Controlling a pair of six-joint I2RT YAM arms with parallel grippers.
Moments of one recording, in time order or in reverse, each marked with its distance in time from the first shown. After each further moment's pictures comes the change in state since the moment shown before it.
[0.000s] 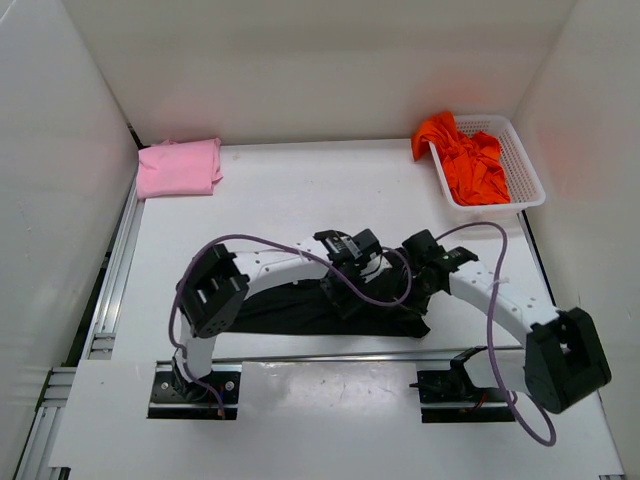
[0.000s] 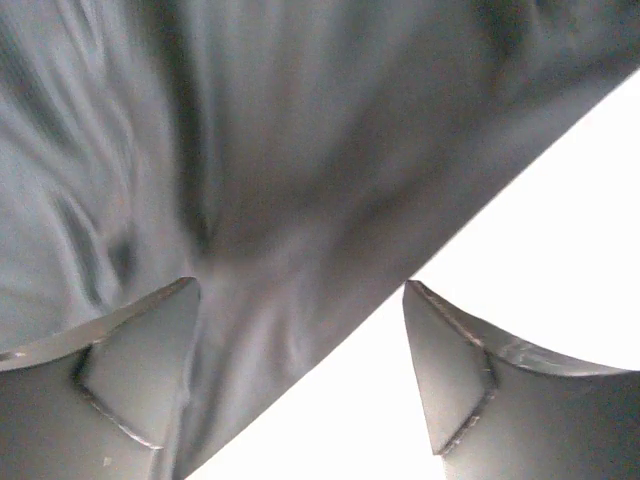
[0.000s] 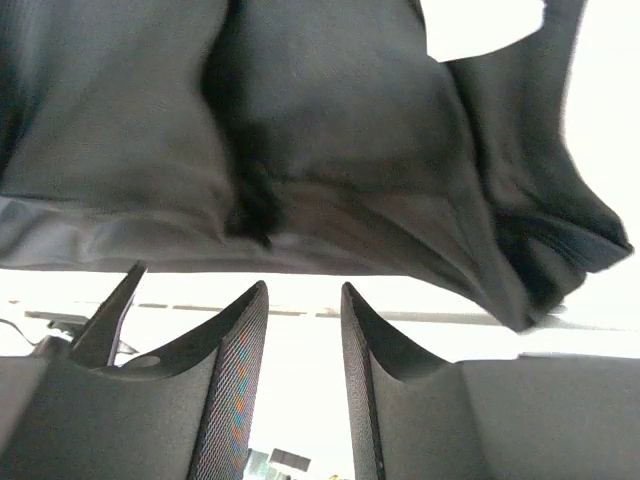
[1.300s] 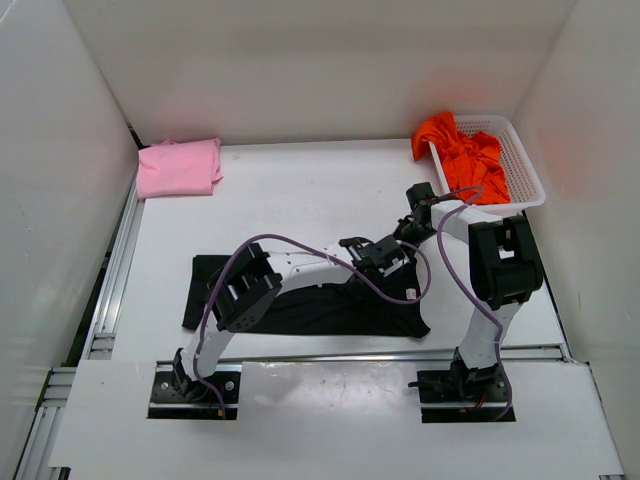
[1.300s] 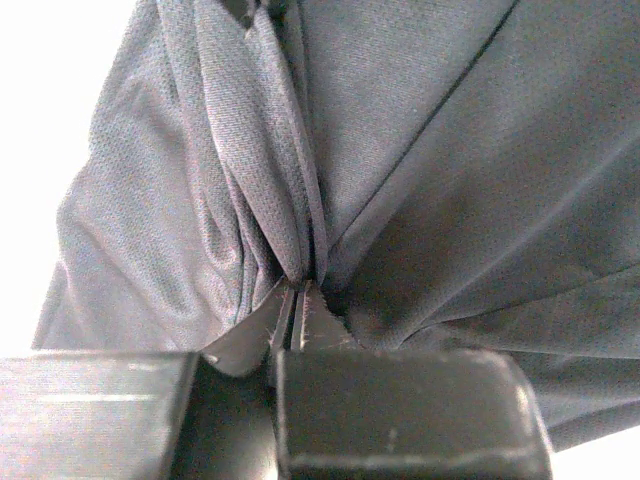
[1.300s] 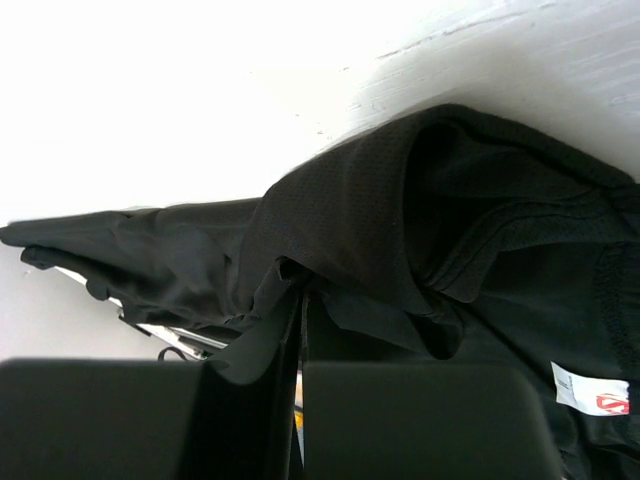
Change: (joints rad) left arm -0.047 0.174 0.124 0.156 -0.265 0.000; right arm -0.260 0.621 0.455 0.121 -0.218 -0.111
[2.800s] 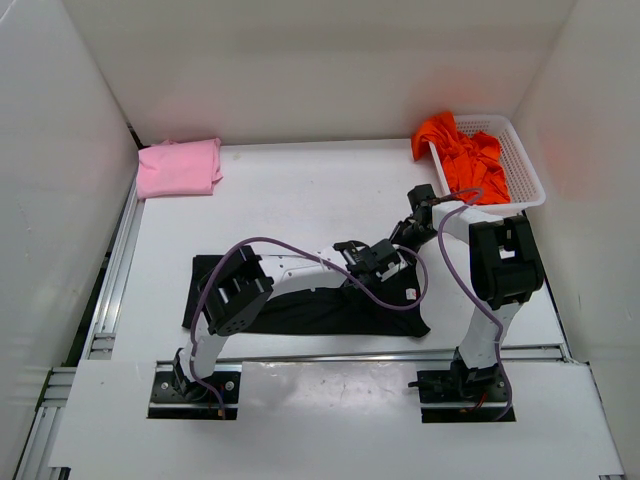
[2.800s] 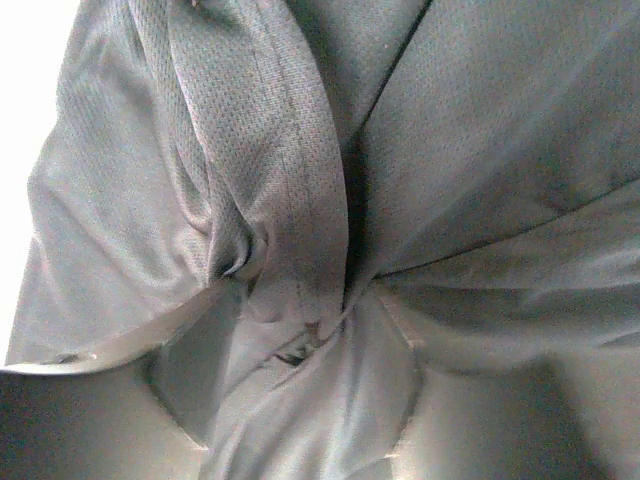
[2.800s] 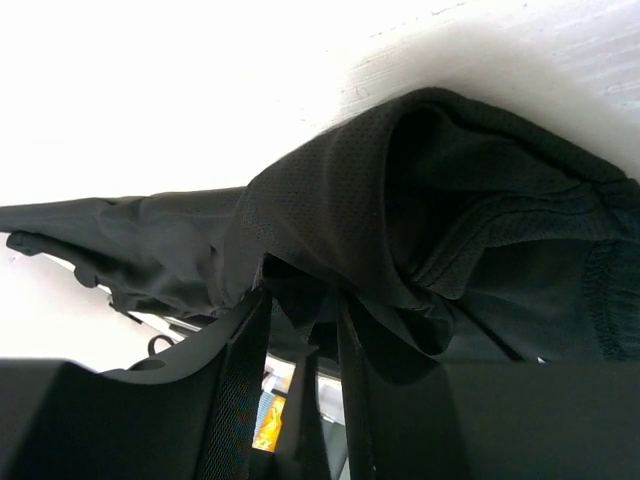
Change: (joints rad) left arm -0.018 -0.068 -0.079 0.021 0.036 0.006; right arm -0.008 0.000 -0.012 -0.013 -0.024 -0.037
